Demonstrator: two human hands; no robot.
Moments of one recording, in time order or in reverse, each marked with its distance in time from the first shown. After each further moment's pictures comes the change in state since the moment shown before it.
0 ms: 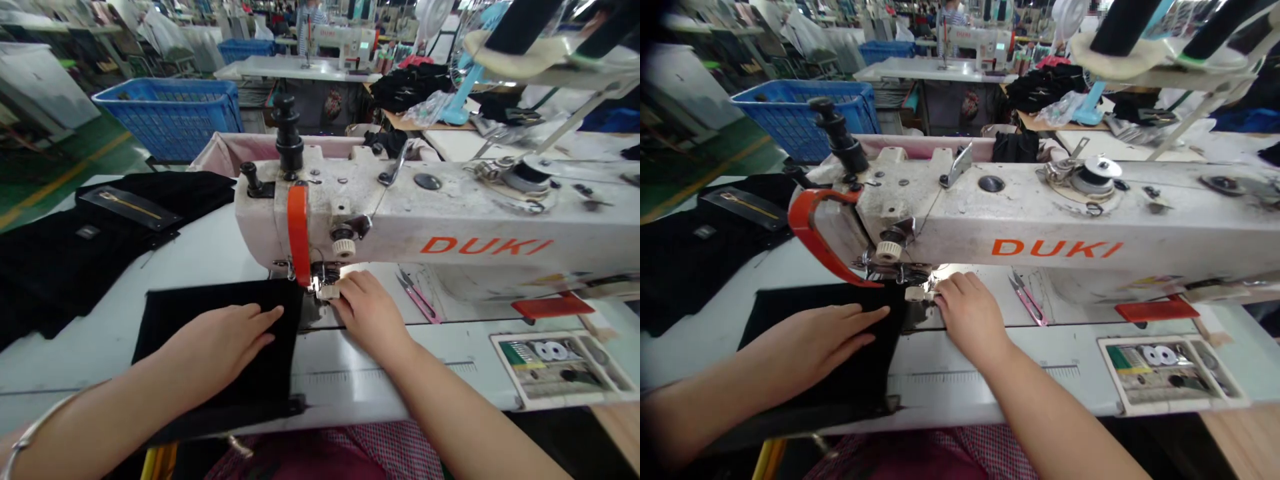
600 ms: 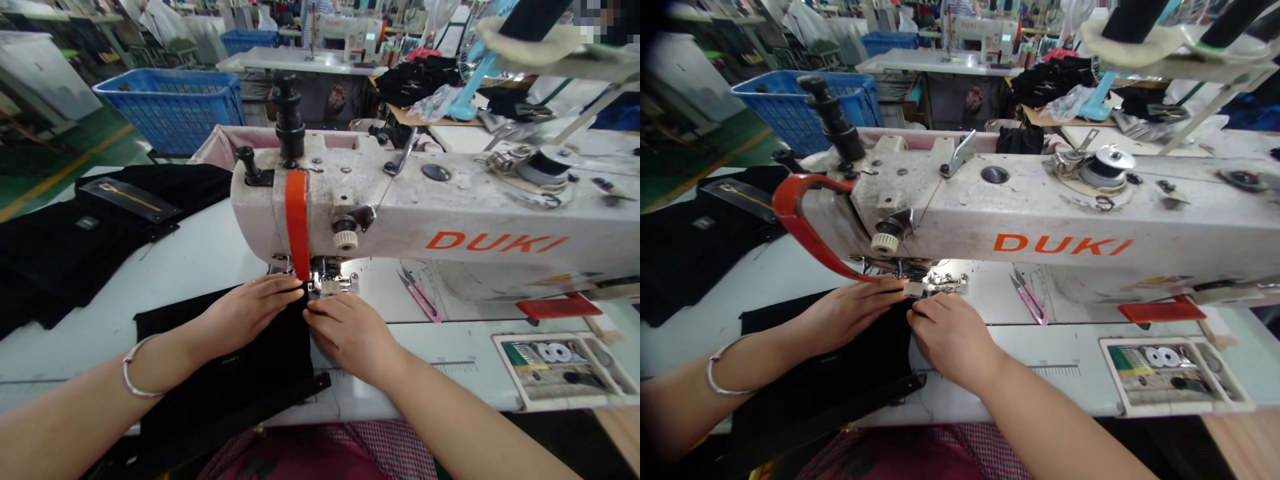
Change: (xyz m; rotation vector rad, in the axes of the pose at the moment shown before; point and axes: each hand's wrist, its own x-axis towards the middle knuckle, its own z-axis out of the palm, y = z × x) left_hand 0.024 -0.027 0.035 -0.039 0.136 0.245; right_hand -0.015 -0.014 0.012 0.114 -0.057 -0.328
